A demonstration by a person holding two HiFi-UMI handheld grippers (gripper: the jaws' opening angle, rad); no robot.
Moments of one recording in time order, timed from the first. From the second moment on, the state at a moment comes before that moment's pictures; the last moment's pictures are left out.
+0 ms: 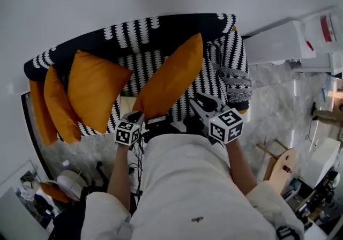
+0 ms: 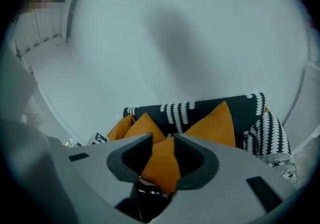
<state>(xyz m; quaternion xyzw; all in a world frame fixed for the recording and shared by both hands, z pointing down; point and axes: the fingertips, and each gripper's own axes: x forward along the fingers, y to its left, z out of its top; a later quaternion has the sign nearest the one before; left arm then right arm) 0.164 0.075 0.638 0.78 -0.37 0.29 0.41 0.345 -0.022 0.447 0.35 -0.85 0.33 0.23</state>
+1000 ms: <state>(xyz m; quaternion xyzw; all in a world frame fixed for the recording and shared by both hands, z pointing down) 0.254 0.168 0.655 0.60 -0.53 0.35 0.49 0.509 -0.146 0.580 0.31 -0.81 0.41 0.27</state>
